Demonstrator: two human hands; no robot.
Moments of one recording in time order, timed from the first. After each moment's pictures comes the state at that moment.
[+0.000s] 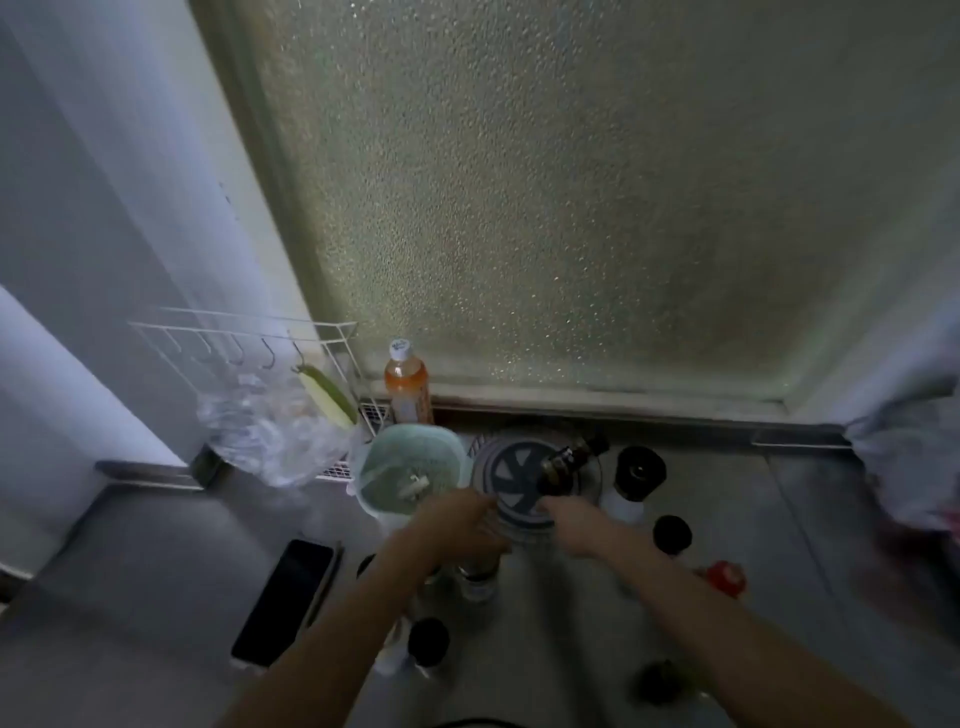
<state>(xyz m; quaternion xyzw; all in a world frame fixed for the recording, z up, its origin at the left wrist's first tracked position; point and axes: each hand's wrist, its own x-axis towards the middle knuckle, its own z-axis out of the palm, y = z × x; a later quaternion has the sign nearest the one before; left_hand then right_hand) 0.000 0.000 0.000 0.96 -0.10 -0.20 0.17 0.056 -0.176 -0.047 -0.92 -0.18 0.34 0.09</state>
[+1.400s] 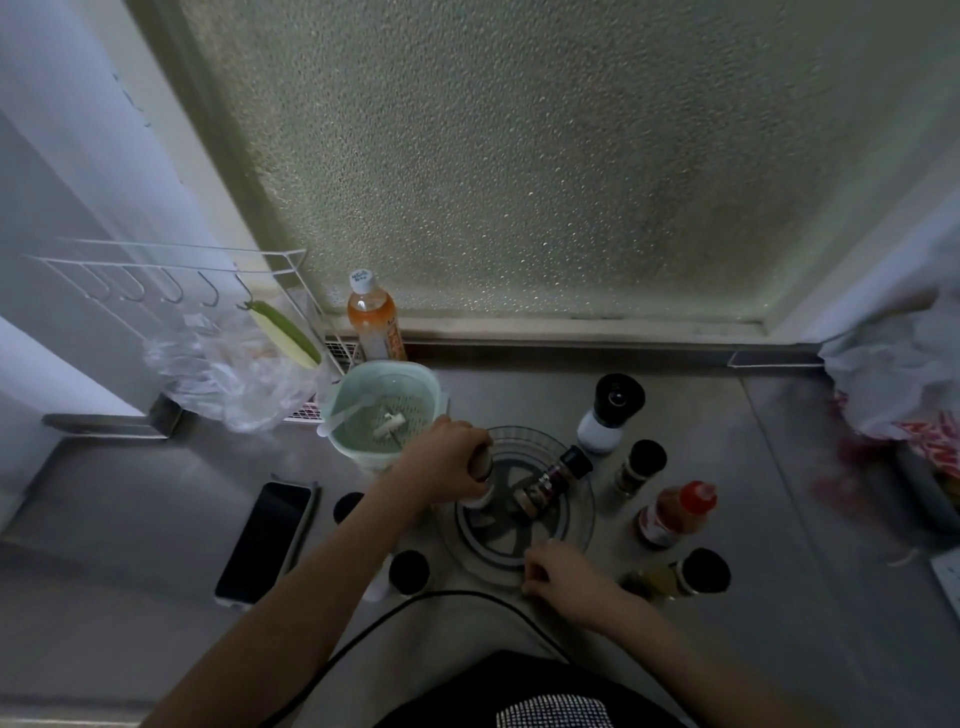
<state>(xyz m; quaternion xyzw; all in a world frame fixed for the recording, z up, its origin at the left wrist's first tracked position) 0.008 -0.009 -0.017 0.97 -0.13 -0.16 0.16 -0.058 -0.207 -0.098 -0.90 -0.20 0.32 0.20</state>
